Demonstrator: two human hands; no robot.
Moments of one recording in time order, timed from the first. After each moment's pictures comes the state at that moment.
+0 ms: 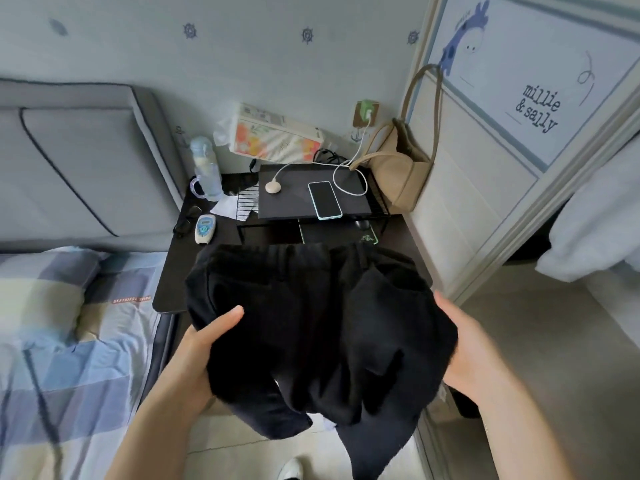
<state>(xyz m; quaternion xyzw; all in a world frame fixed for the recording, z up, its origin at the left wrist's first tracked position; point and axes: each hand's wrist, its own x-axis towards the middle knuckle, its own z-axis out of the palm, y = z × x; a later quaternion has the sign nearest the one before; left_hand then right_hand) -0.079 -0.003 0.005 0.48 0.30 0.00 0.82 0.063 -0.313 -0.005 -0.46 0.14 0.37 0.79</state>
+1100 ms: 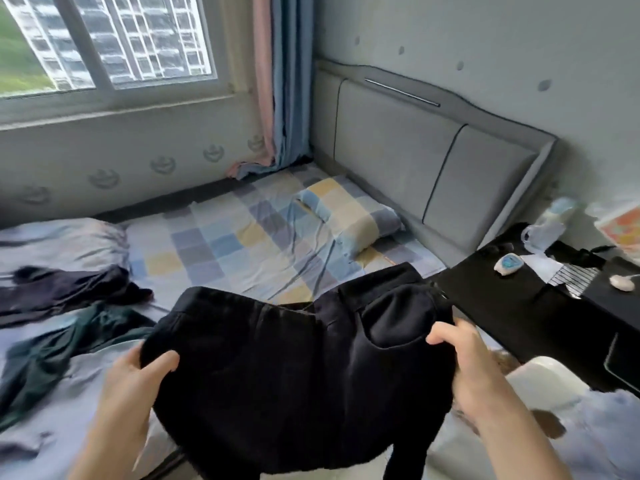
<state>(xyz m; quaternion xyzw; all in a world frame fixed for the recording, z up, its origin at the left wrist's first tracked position) -0.592 -0.048 -0.021 0.31 0.64 0.53 0.47 -0.200 -0.069 0.029 -0.57 -0.28 0.57 0.52</state>
